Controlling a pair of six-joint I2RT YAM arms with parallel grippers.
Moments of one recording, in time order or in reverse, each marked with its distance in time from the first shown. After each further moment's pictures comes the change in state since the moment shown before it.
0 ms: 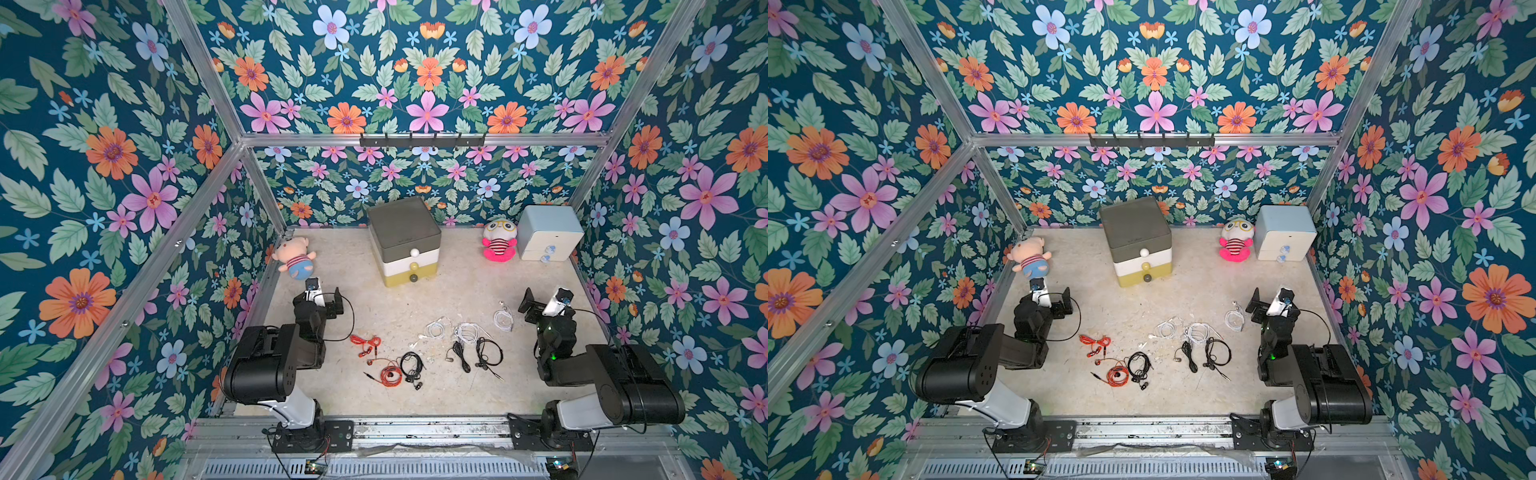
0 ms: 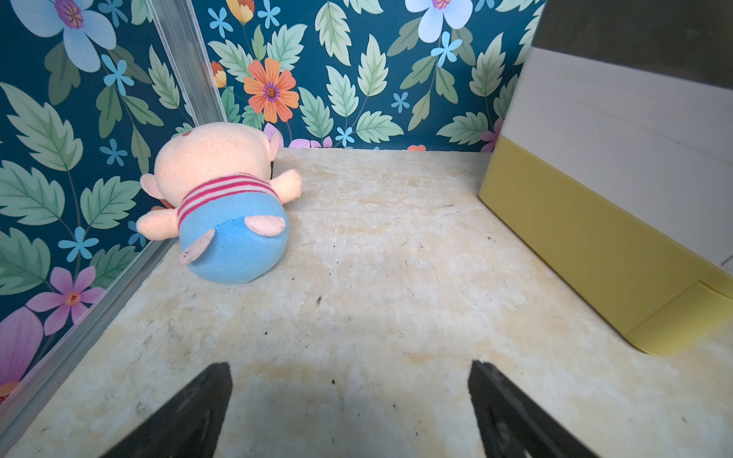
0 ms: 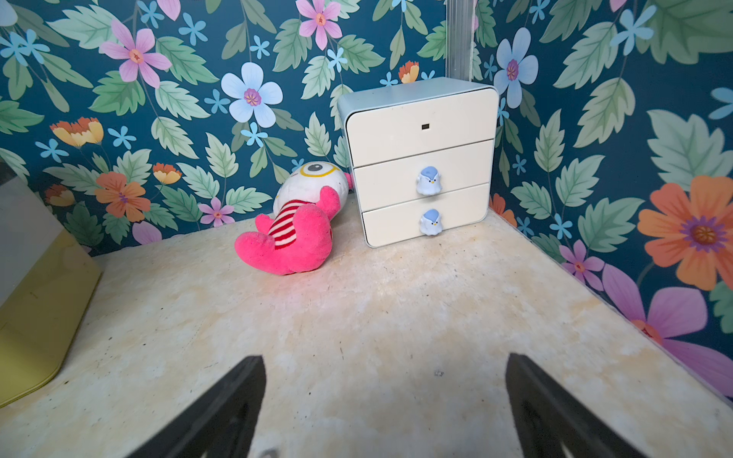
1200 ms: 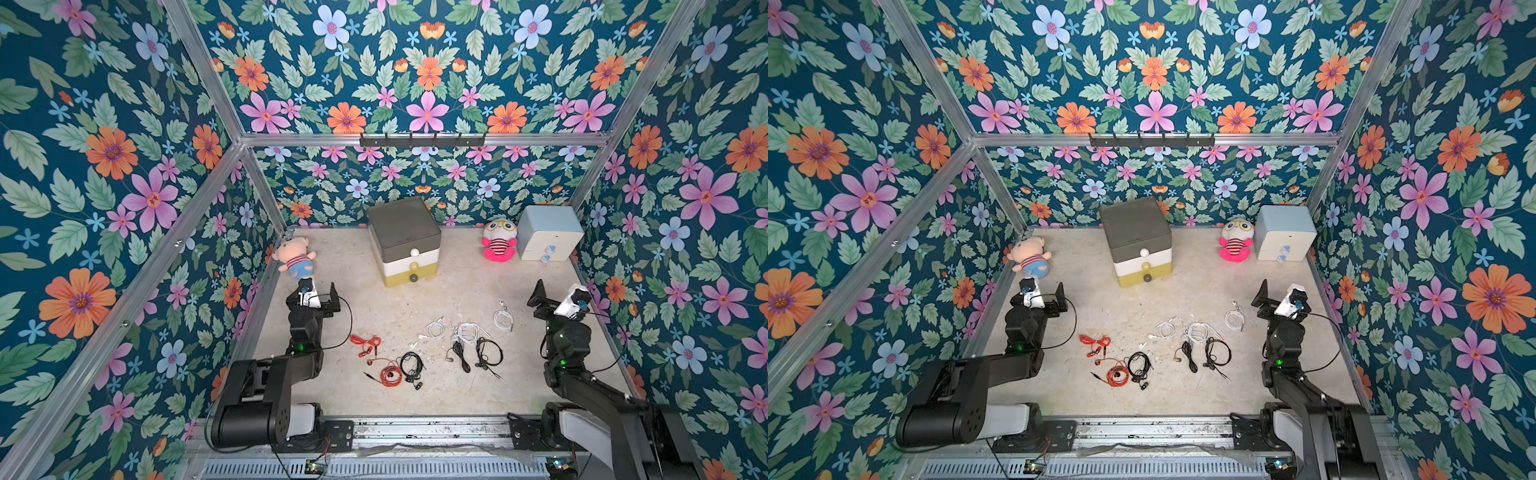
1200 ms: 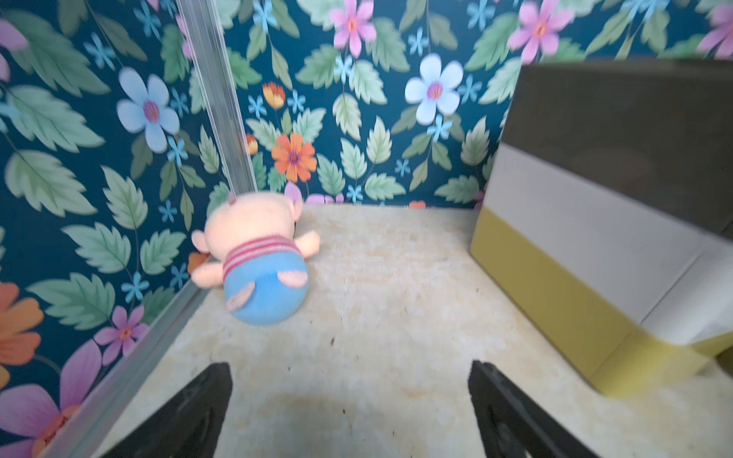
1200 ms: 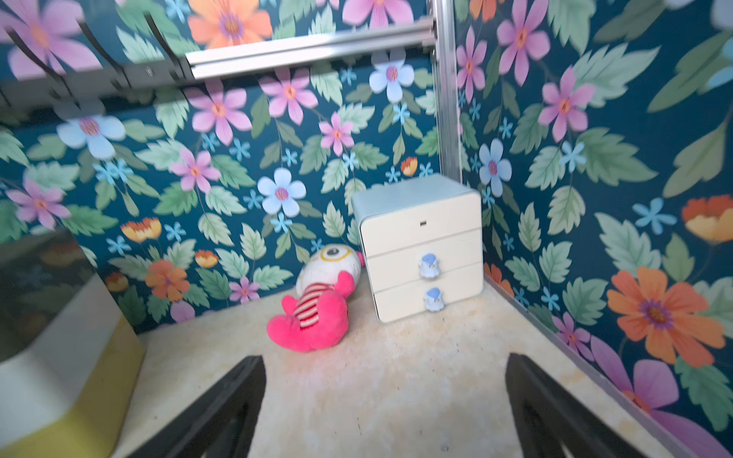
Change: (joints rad) left arm -0.012 -0.321 -0.052 -0.092 -0.041 -0.019; right arm 0.000 -0.481 -0.022 -0.200 0.016 0.033
